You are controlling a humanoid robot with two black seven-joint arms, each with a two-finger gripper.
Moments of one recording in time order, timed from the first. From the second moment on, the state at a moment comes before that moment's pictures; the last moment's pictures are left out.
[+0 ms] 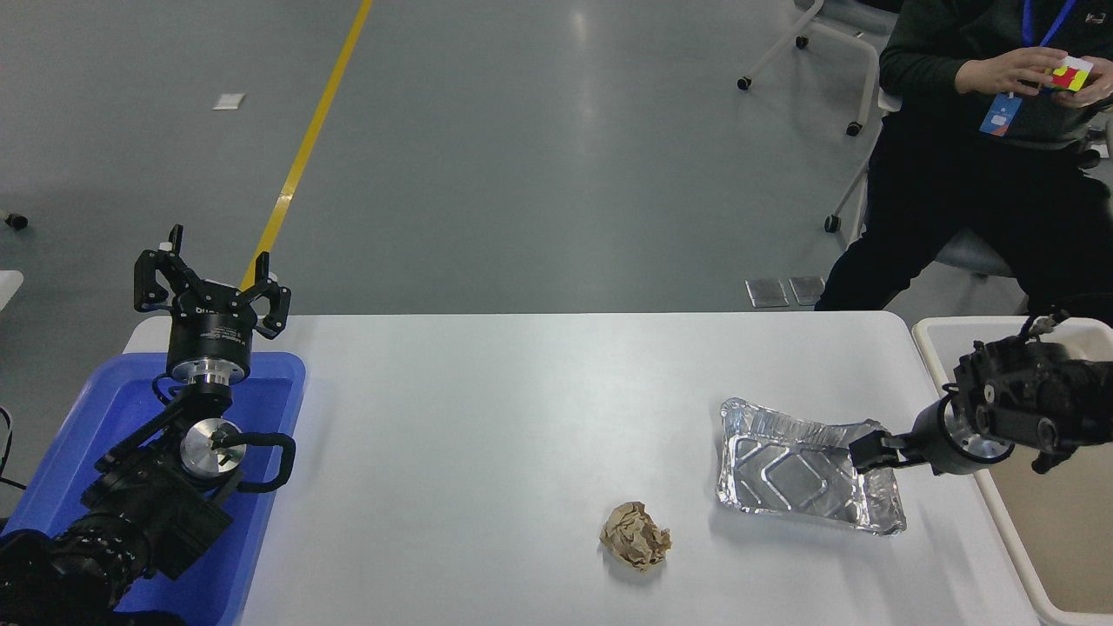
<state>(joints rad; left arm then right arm) -0.69 0.18 -0.83 -0.29 -0.15 -0.55 -0.64 1.17 -0.42 -1.02 0.73 -0.60 0.35 0.14</state>
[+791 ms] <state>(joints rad) -0.69 0.18 -0.83 -0.29 -0.15 -0.55 -0.64 1.13 -0.40 -0.98 0.71 -0.60 0.28 0.14</state>
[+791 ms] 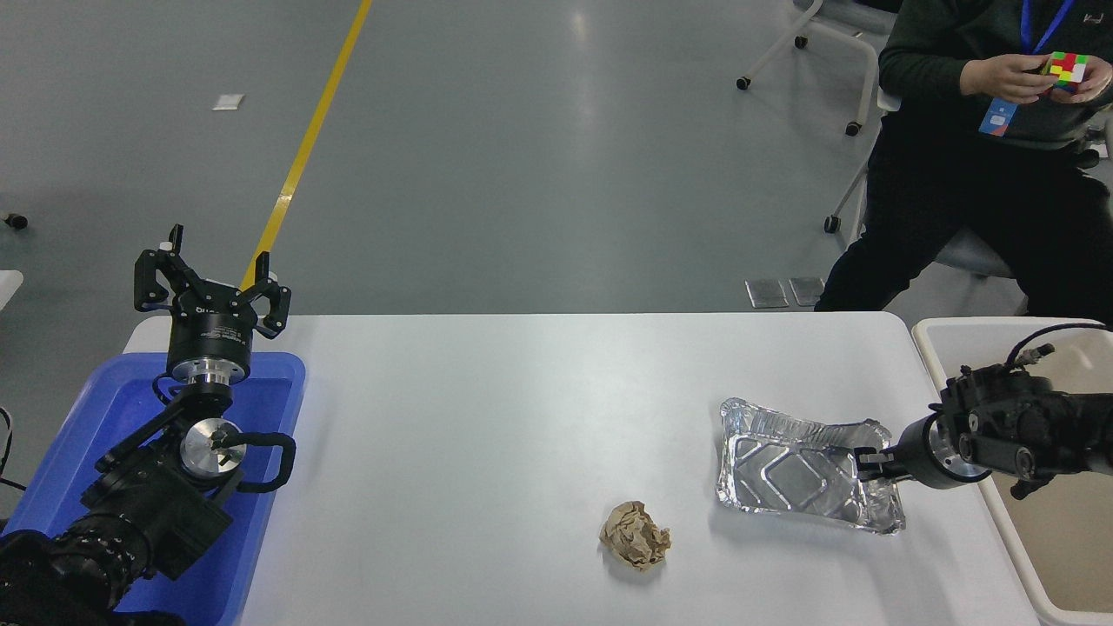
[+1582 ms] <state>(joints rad) -0.69 0.18 -0.83 -0.29 -0.15 -0.55 -0.64 1.59 -0.61 -1.04 1.02 -0.60 0.43 0.14</state>
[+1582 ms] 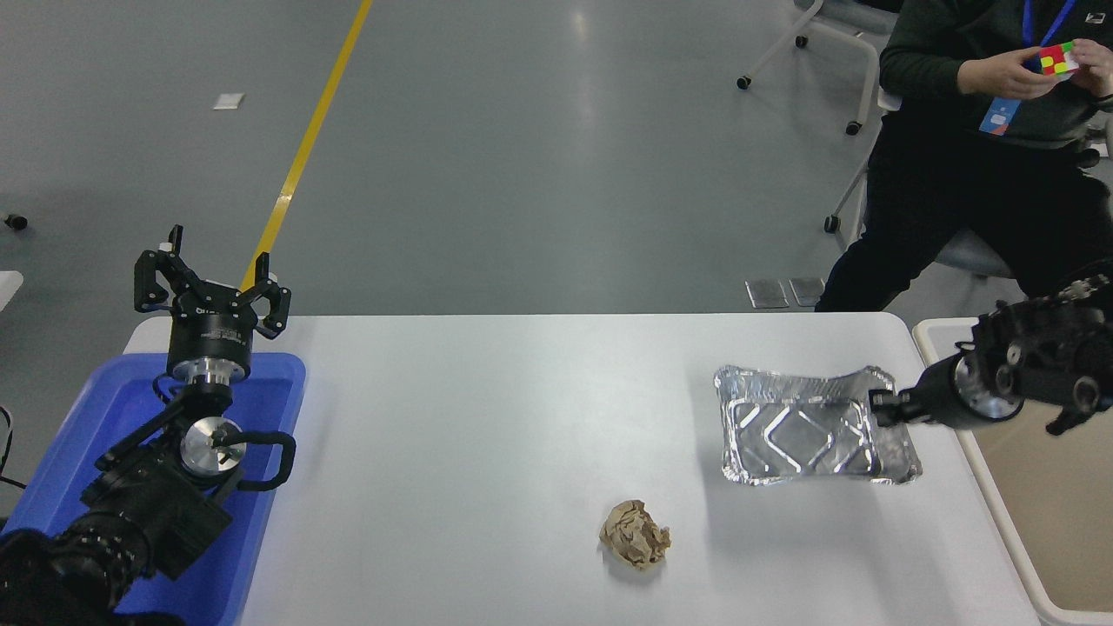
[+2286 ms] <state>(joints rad) -0.69 0.18 -0.83 -0.29 -0.15 -0.55 -0.64 2.31 -0.73 -1.31 1.33 -0.60 0.71 0.13</state>
